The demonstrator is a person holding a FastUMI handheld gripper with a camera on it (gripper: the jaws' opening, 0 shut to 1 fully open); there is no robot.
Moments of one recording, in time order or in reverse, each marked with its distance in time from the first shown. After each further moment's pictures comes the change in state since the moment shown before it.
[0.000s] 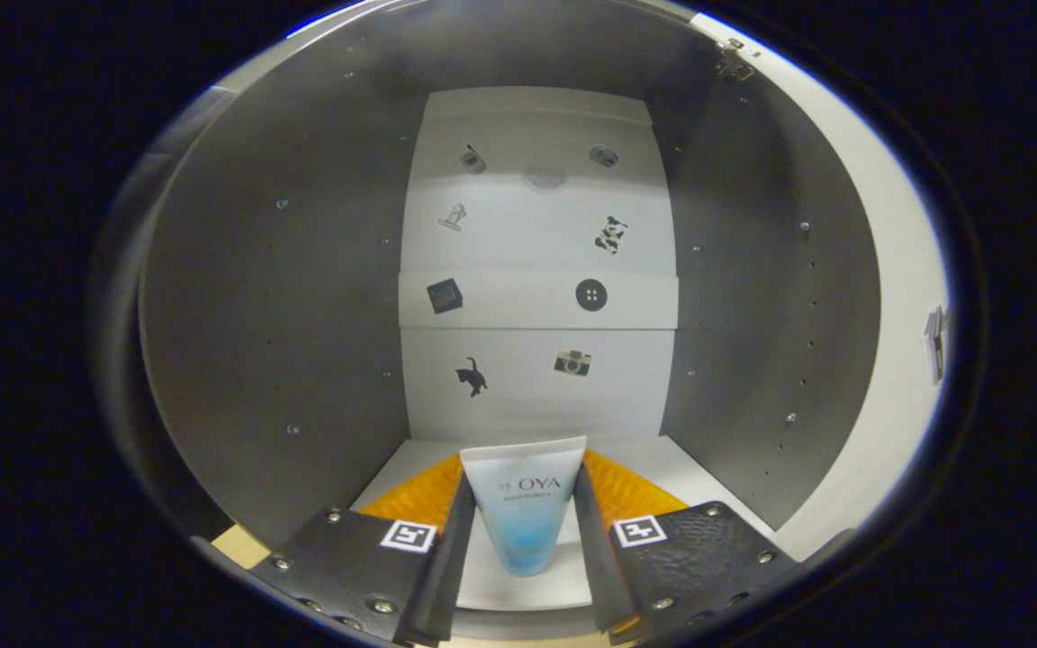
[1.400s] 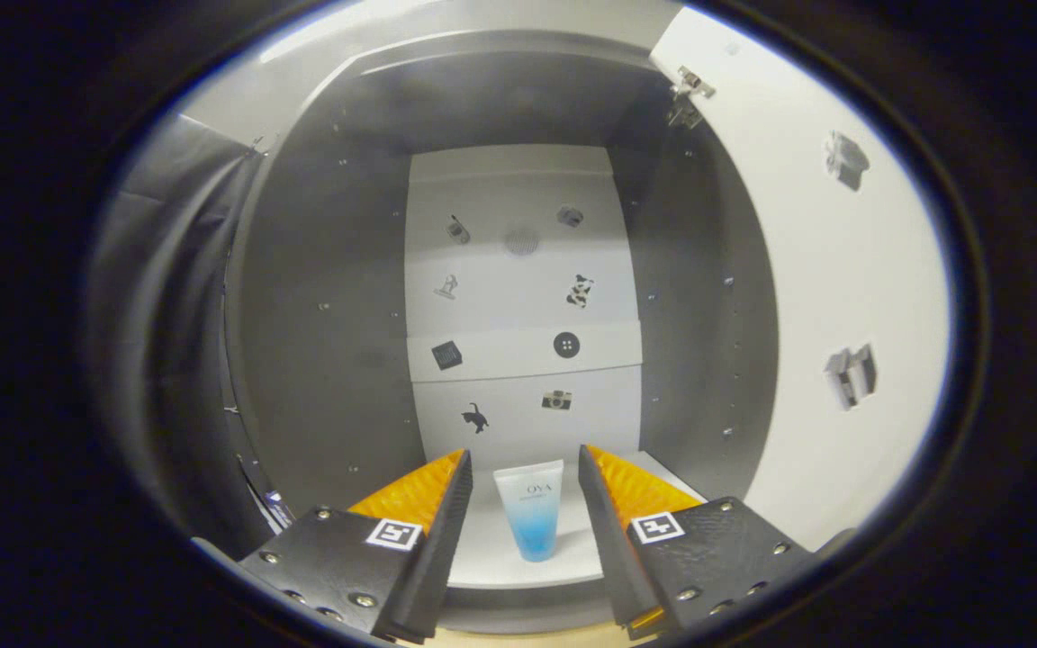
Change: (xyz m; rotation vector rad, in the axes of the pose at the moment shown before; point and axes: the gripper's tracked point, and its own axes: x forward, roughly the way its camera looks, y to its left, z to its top) arm -0.097 -0.005 0.055 0.078 -0.121 -0.043
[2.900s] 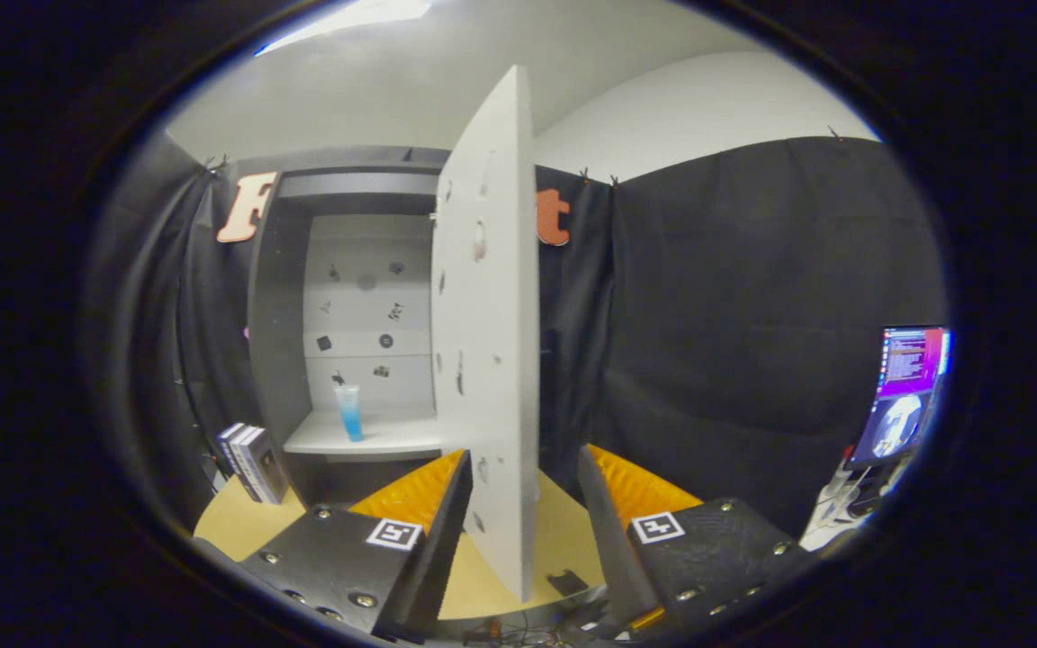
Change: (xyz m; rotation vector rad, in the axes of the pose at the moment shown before) arm -0.378 -0.257 0.056 -0.057 0.032 -0.401
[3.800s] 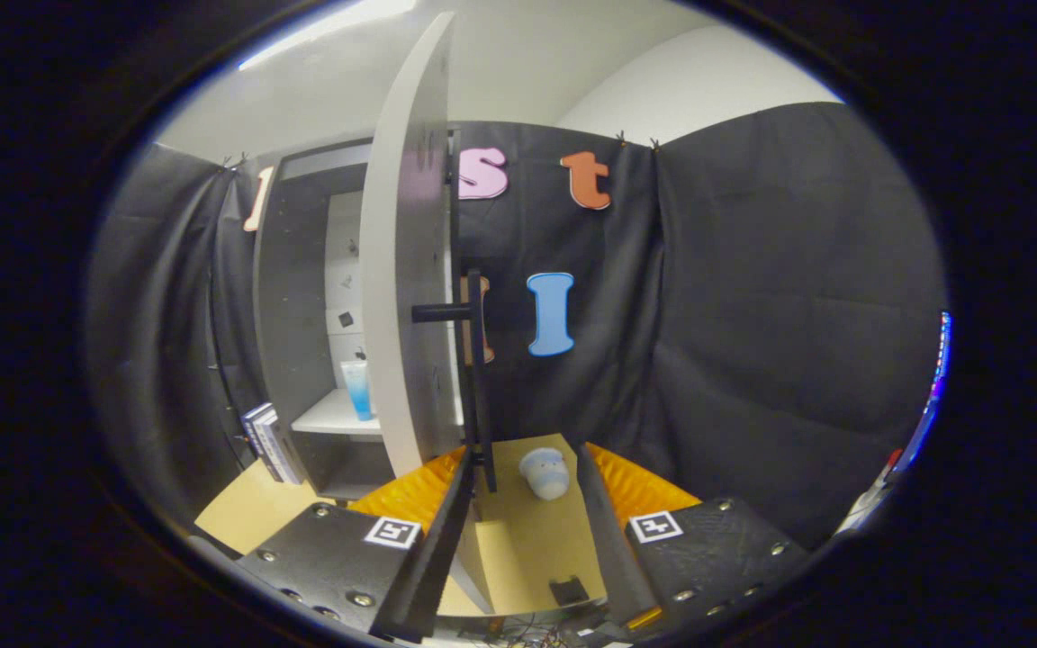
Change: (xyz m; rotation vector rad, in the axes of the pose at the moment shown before) arm 0.062 0.008 -0.028 0.014 0.079 0.268
